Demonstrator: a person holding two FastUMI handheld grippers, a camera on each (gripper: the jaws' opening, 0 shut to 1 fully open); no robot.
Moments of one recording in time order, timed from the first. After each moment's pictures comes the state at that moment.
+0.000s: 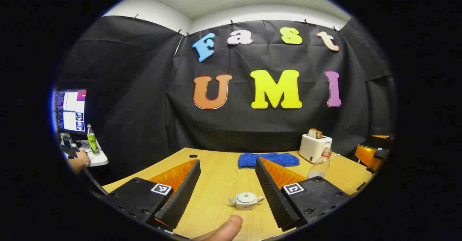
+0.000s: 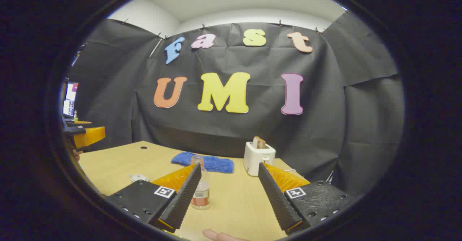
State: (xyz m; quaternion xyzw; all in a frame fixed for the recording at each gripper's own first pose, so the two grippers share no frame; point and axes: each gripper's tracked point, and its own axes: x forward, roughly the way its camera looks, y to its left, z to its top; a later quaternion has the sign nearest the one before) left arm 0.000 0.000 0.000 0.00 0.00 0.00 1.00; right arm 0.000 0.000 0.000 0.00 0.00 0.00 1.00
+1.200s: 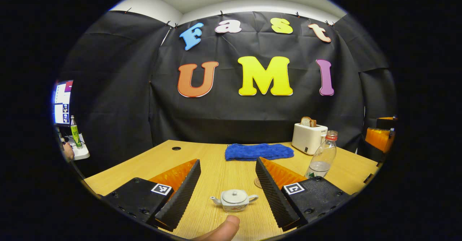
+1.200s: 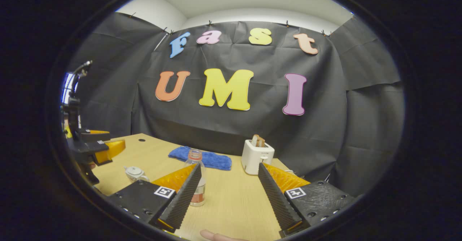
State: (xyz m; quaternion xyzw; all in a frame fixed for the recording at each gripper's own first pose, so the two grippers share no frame) left arm 0.064 -0.036 -0.079 -0.01 0.03 -0.05 1.00; right arm 0.005 -0.004 -0.013 -0.02 0.01 0.00 1.00
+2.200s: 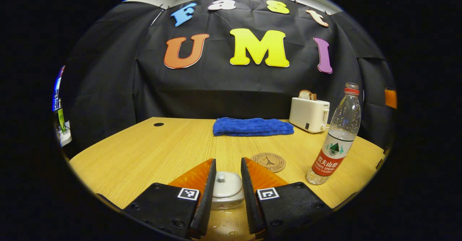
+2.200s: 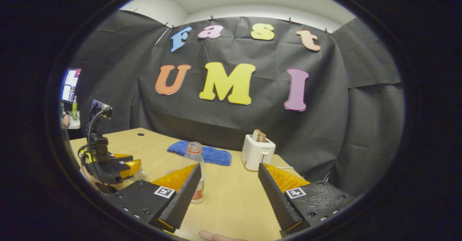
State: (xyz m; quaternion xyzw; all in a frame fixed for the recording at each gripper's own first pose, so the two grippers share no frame) left arm 0.100 -0.064 -0.163 -0.01 0.09 -0.08 0.99; right arm 0.013 -0.001 -0.025 -0.03 0.03 0.00 1.00
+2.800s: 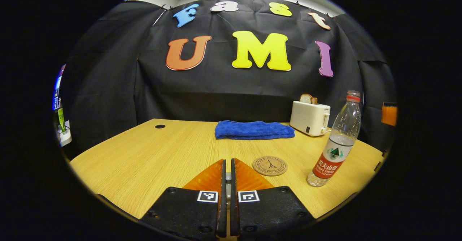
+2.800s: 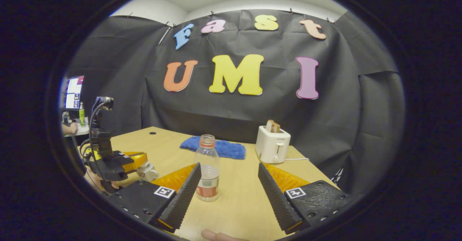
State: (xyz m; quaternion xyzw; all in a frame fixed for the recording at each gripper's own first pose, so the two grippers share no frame) left arm 0.098 -0.052 -0.142 -0.02 0.08 -0.08 0.99; right arm 0.023 0.031 -0.051 0.01 0.08 0.07 0.99
